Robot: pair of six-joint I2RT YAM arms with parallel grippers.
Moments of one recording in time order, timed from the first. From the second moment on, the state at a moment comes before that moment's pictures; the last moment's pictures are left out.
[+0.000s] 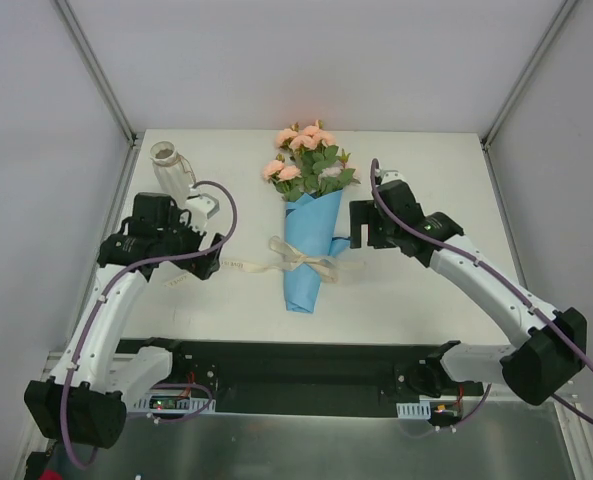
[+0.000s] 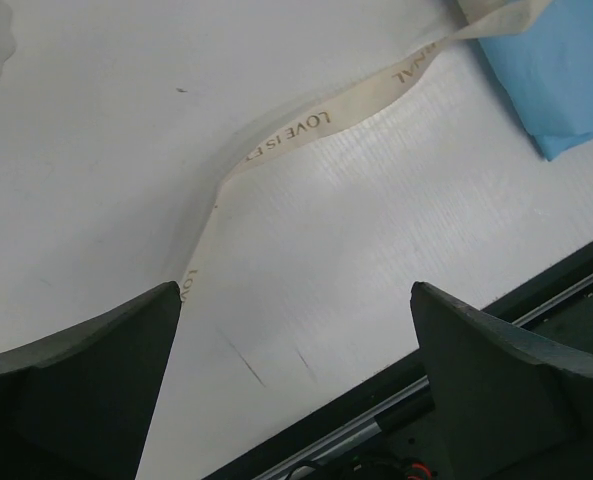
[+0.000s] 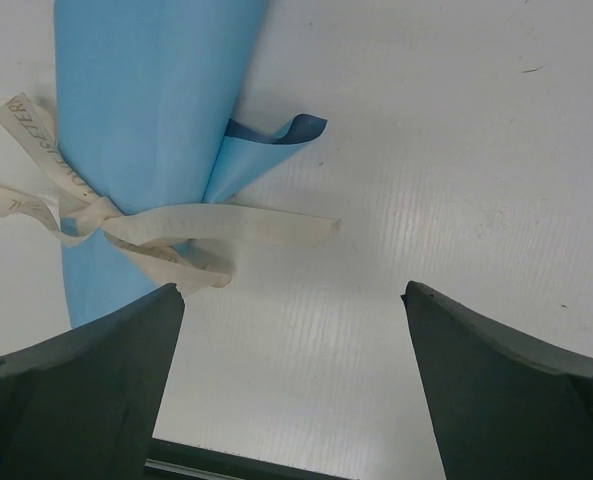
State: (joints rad) left arm -0.10 0.95 0.96 -0.91 0.33 0.31; right arm 0.61 1.26 1.11 -0.71 0.24 0.38
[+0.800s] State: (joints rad) left arm -0.38 1.36 1.00 -0.78 0.29 0.43; right arm 0.64 1.25 0.91 -0.58 0.27 0.72
